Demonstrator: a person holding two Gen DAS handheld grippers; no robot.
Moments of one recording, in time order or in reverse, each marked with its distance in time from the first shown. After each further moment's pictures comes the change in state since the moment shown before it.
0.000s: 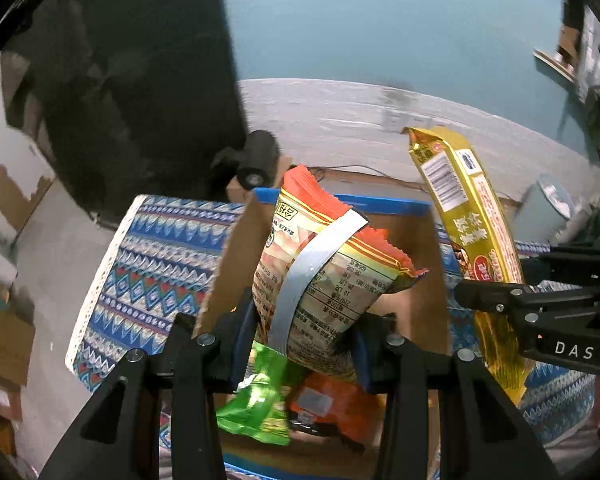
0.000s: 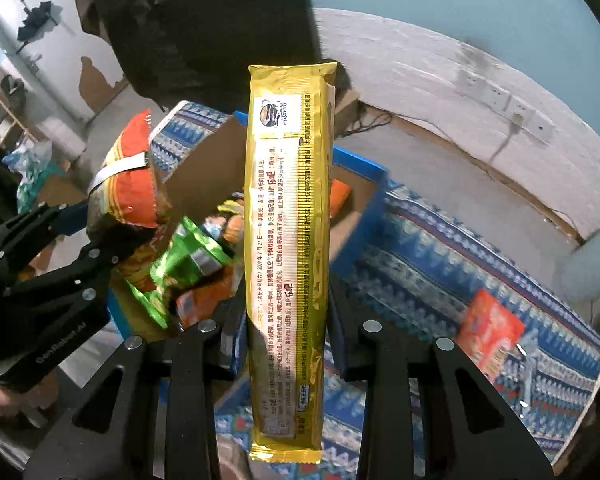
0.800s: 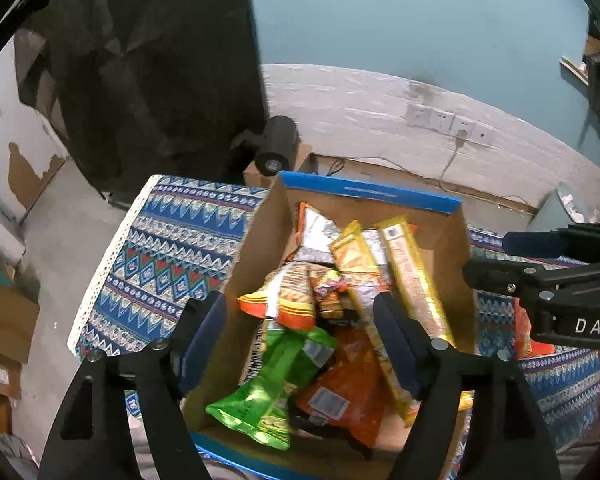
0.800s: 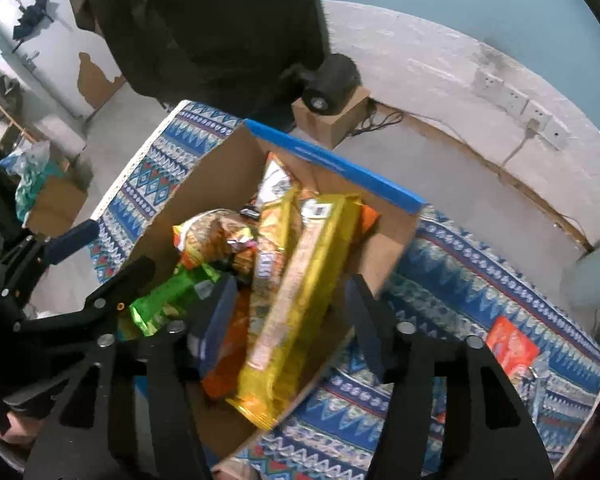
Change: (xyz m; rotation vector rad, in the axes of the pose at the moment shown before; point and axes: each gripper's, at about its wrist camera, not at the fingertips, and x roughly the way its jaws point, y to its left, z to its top) left arm 0.012 0.008 -0.003 -0.035 0.037 0.031; right arm 0.014 0.003 0.024 -0.004 0.018 -0.016
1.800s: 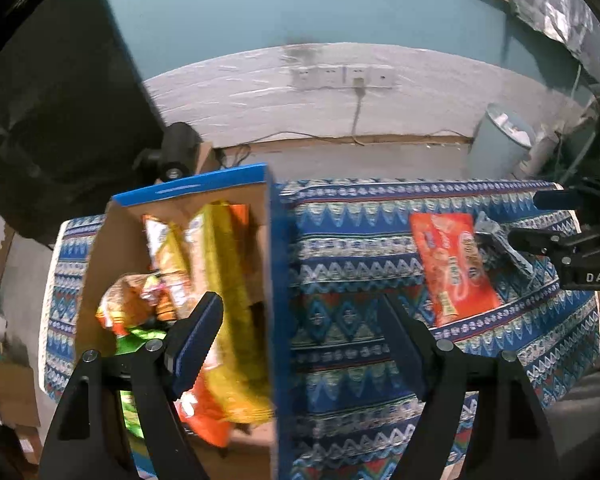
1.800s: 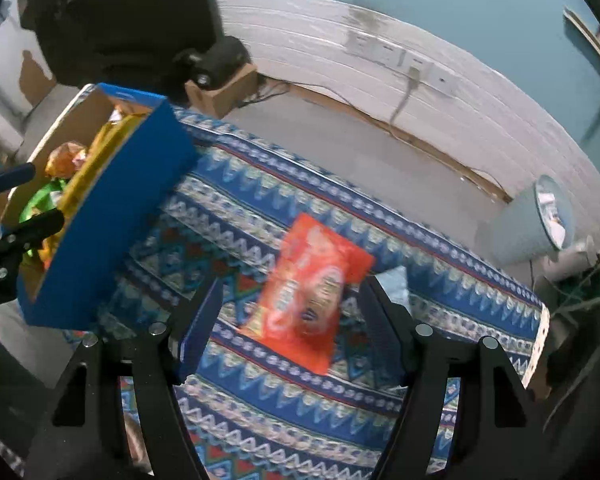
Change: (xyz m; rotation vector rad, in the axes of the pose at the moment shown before) left arm 0.005 -0.172 -0.015 0.277 0.076 -0.128; right arm -0.066 -0.183 -0.121 0.072 0.025 -0.229
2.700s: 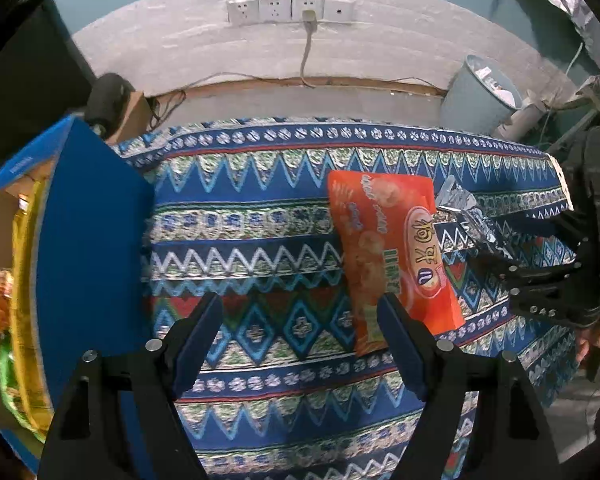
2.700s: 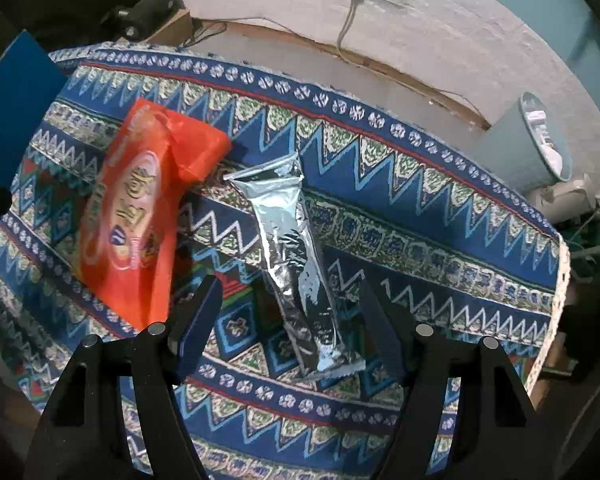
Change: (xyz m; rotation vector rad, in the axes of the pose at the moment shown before) left arm 0.104 -0.094 0.015 -0.018 0.217 -0.141; right arm 0.101 -0.104 -0.064 0.071 0.163 -0.065
